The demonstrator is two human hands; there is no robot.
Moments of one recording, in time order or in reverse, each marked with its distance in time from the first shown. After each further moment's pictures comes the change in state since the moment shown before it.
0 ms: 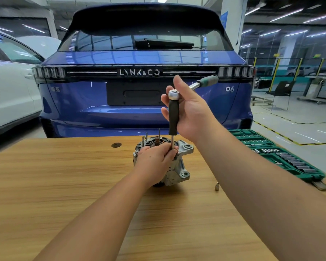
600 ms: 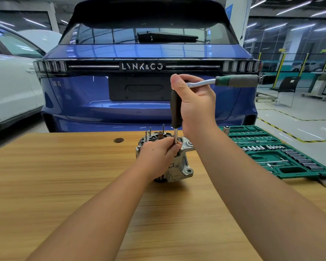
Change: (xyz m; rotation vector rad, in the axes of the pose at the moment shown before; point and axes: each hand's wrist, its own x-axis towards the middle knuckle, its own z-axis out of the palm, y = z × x) left_hand 0.003 -0.002 -0.004 -0.021 -0.055 -0.006; right_hand 0.000 0.020 0.003 -0.317 0.248 -0.463
